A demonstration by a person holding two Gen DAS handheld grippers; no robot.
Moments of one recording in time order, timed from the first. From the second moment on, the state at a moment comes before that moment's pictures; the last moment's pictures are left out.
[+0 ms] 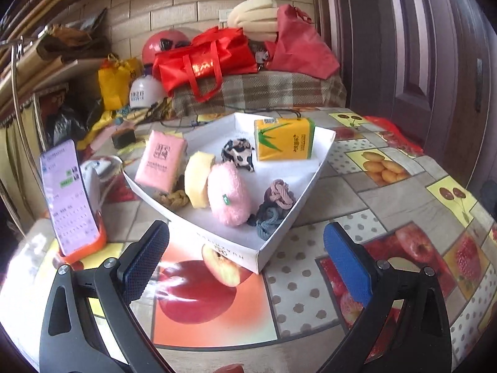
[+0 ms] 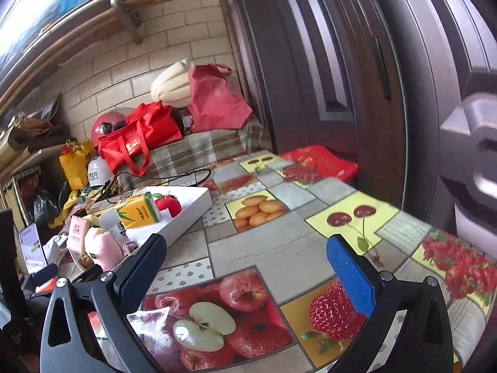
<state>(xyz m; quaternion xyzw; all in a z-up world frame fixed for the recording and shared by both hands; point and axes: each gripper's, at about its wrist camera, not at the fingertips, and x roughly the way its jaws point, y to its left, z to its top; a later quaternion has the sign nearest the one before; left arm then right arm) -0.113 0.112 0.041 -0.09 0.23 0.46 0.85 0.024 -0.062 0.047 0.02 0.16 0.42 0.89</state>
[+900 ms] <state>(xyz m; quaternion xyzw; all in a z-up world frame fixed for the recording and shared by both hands) -0.133 0.119 0.064 -0.06 0.20 0.52 0.83 0.027 -0.064 0.048 0.03 0.17 0.43 0.89</state>
